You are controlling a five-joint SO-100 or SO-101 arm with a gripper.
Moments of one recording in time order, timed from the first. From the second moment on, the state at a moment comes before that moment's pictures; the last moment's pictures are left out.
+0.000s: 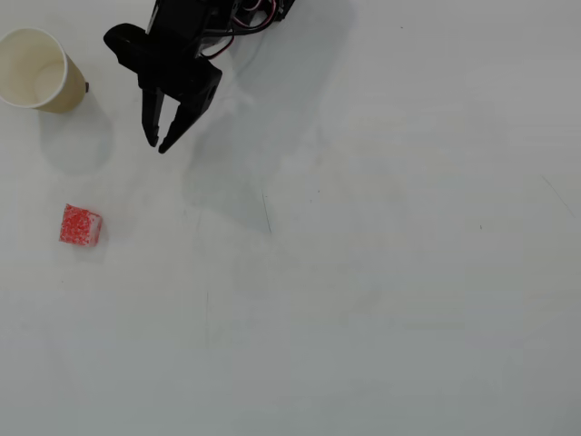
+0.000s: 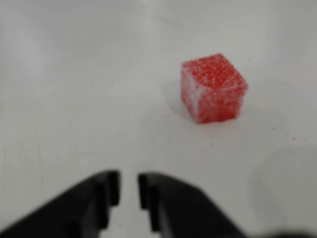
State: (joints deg) arm 35.8 177.6 176.8 33.3 84.4
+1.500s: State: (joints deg) arm 45.6 119.1 145.5 24.8 83.3
